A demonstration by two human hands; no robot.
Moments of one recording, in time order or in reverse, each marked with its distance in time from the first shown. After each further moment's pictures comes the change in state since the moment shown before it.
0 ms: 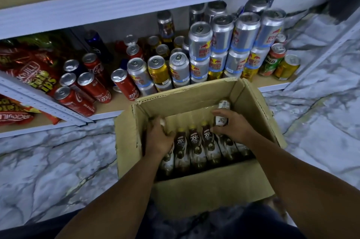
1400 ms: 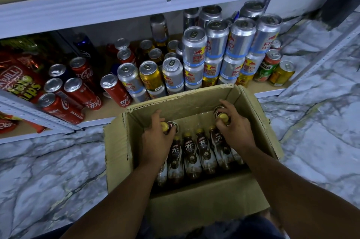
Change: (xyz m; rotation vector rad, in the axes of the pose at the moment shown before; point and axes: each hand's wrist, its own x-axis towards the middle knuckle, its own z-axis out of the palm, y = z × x) left_hand -0.003 0.035 0.004 -0.037 0.234 0.224; right_hand 0.006 0.009 0.003 -0.034 0.373 -0.138
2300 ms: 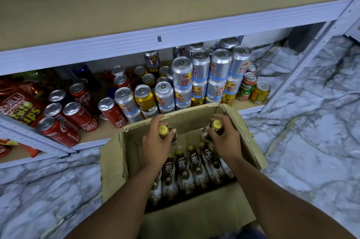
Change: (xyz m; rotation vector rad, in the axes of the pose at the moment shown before) left_hand 0.011 0.044 -0.016 -0.225 -0.013 0.077; right_hand -0.007 -0.031 -0.012 0.251 0.192 0.109
